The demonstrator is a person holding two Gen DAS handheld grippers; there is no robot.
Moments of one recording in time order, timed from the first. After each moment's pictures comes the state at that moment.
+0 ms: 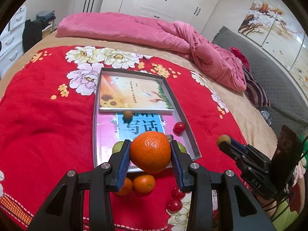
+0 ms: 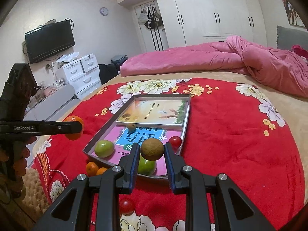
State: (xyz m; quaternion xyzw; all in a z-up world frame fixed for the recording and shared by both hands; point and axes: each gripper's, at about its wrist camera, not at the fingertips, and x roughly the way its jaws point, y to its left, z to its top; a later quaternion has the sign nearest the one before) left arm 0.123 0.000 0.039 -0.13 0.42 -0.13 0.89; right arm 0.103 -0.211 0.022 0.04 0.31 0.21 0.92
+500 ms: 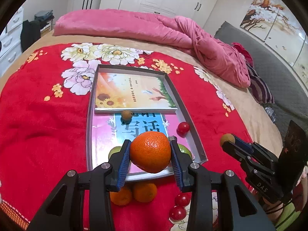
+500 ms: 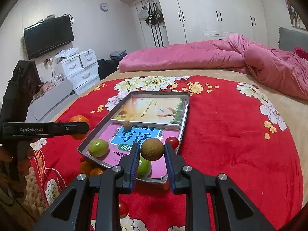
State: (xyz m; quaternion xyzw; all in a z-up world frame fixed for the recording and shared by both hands) left arm 0.143 -0.015 0.024 -0.11 0.44 -0.13 0.88; right arm 0.118 -0.208 0.018 0.02 0.33 0.21 0.92
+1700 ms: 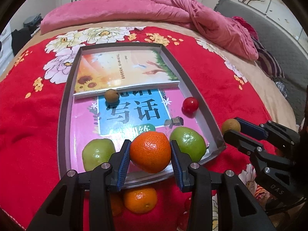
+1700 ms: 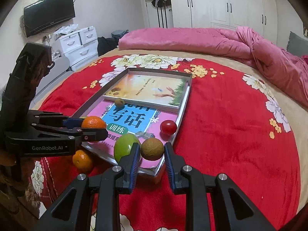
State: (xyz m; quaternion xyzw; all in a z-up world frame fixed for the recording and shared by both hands) left arm 0.166 -0.061 -0.028 -0.04 0.49 -0.12 0.86; right arm 0.140 -0.196 -0.013 -0.04 0.39 0.21 0.90
